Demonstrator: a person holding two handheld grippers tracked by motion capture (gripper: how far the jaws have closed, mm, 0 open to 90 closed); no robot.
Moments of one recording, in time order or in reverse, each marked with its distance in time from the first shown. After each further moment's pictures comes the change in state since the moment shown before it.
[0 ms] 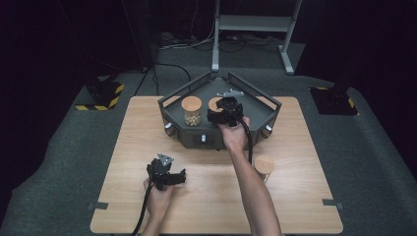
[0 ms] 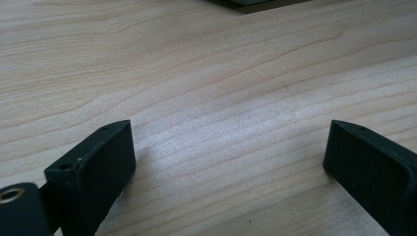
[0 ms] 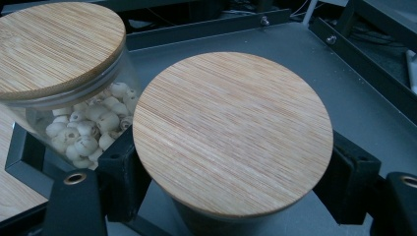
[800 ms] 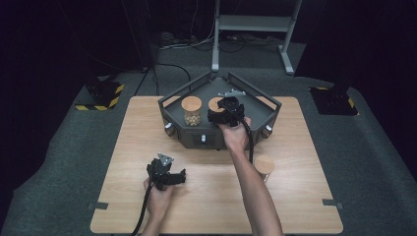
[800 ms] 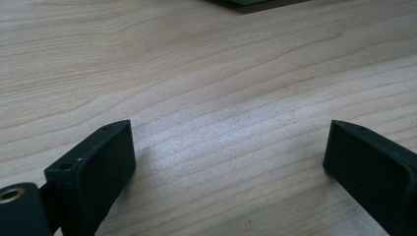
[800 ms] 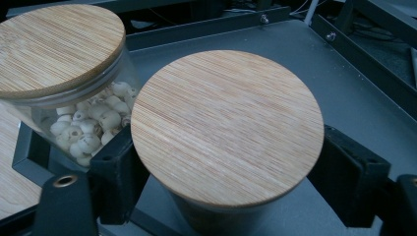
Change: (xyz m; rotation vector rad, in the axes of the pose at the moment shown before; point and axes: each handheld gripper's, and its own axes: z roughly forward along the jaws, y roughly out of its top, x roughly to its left) left arm 0.000 0.000 0.000 0.000 -0.002 0.000; right arm -0.003 0.000 -0.004 0.002 0.013 0.020
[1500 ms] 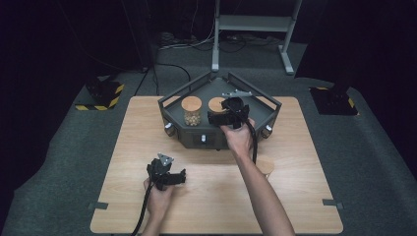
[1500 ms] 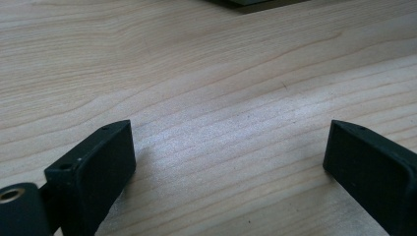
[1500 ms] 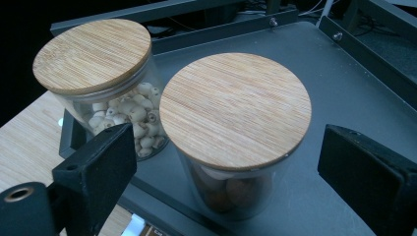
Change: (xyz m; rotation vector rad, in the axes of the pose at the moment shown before) left arm 0.000 0.000 0.000 0.000 -0.001 0.001; right arm -0.003 -0.001 -0.021 -0.009 0.061 0.028
